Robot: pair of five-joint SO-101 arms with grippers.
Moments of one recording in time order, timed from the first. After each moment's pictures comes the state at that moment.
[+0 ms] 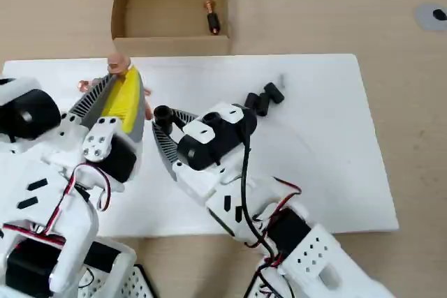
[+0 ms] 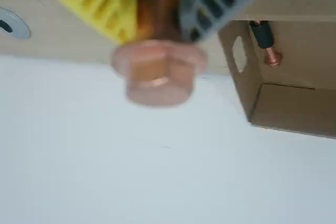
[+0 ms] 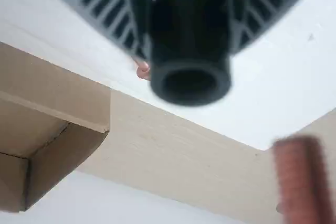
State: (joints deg) left arm 15.9 -78.0 37.9 45.1 9.9; right arm -48.5 -72.0 71.6 15.5 -14.9
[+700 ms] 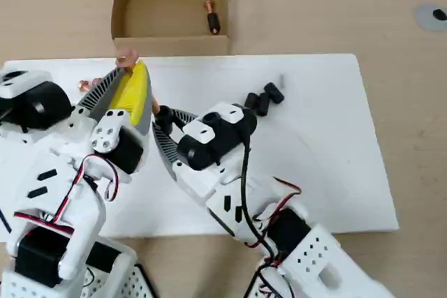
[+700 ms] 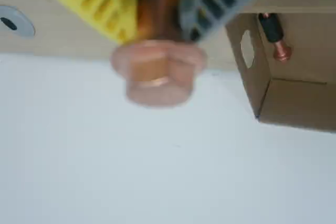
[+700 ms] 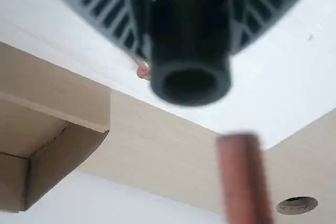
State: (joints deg) left arm 16.8 -76.6 41.1 40.3 9.9; right arm -48.5 -72.0 71.6 15.5 -14.9
